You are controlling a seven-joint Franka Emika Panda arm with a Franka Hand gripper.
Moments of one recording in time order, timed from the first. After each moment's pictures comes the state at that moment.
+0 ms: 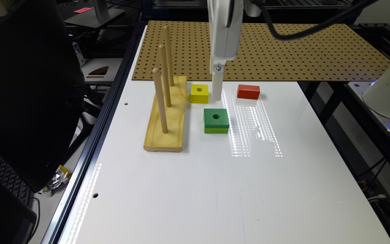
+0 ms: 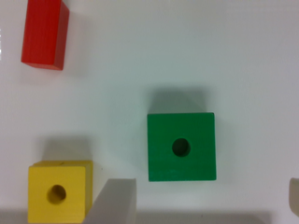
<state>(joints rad) 0.12 0.12 0.04 -2.29 -0.01 2.40 0.96</state>
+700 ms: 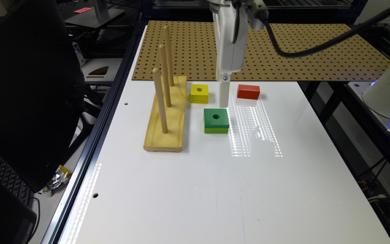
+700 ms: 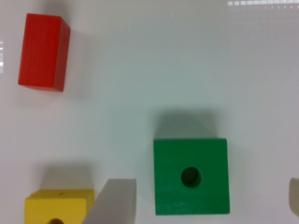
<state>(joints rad) 0.12 0.12 0.04 -2.34 -0.01 2.41 0.96</state>
